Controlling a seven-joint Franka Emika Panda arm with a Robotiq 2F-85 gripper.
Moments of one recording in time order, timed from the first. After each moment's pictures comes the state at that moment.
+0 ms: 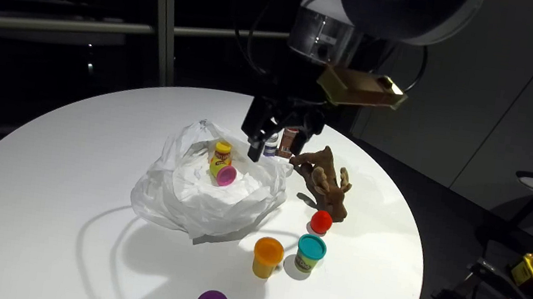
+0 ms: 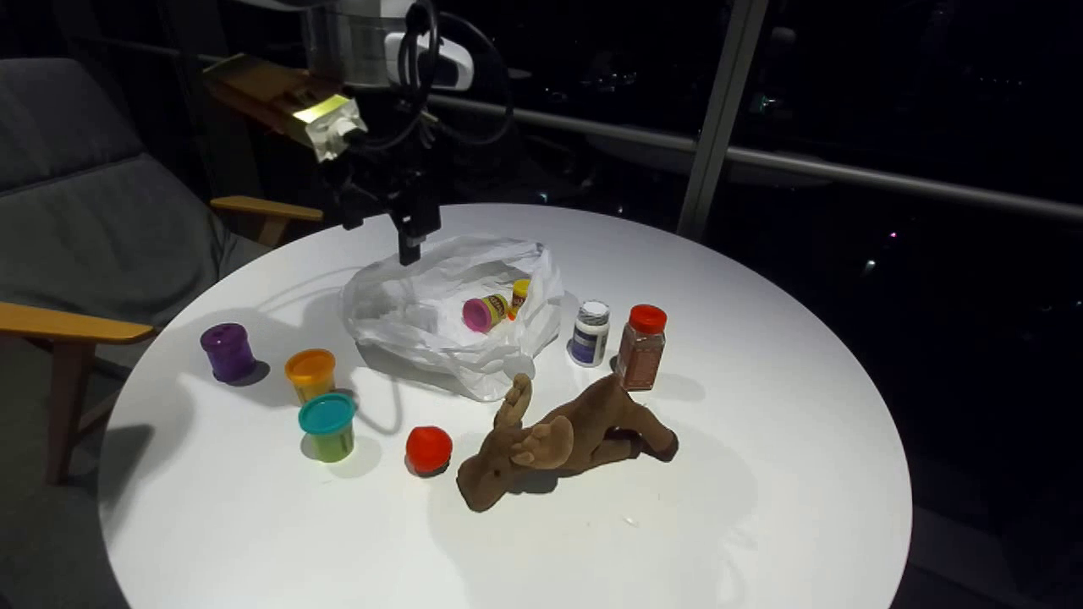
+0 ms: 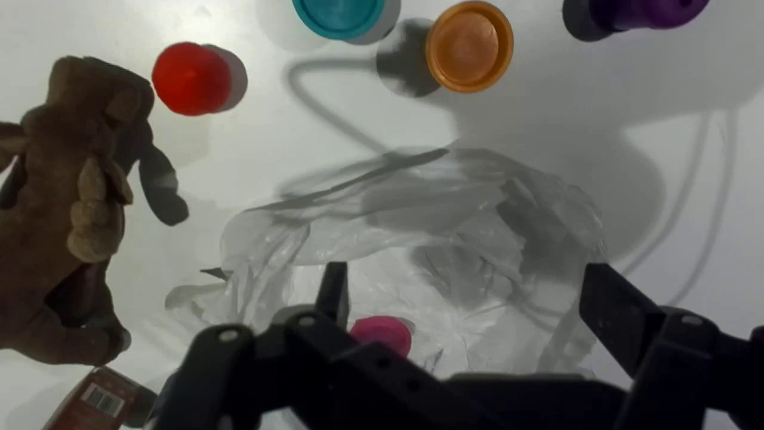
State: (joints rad) arm 0.14 0.27 0.07 -2.21 0.11 2.58 0.24
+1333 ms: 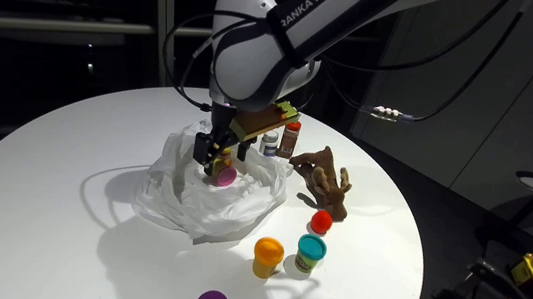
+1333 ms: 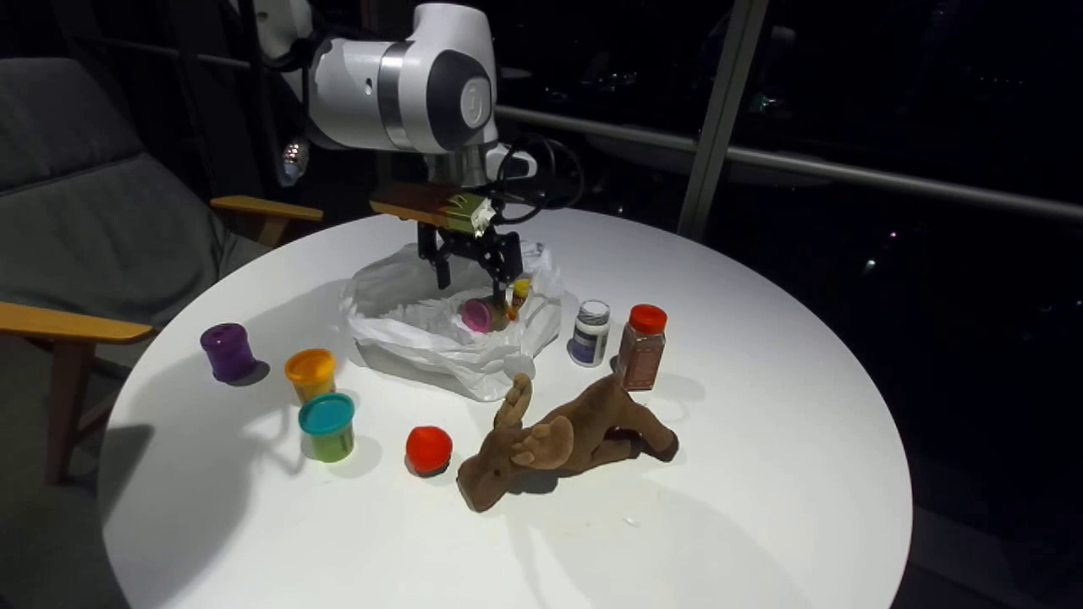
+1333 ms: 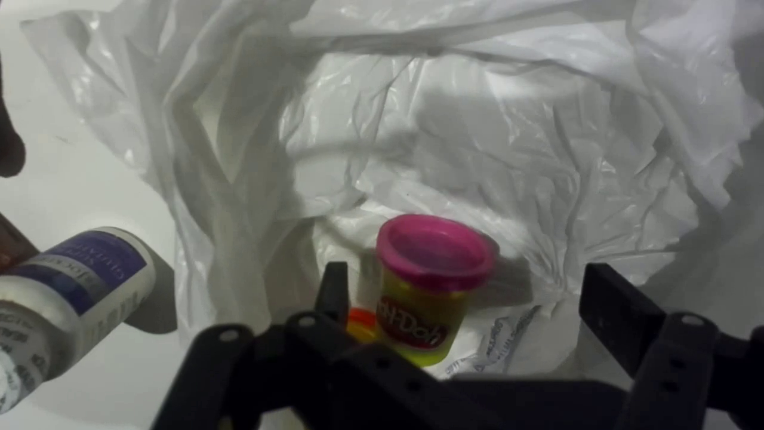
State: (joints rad) arm 0.19 0.87 -0.02 -1.53 -0.10 2.42 0.20
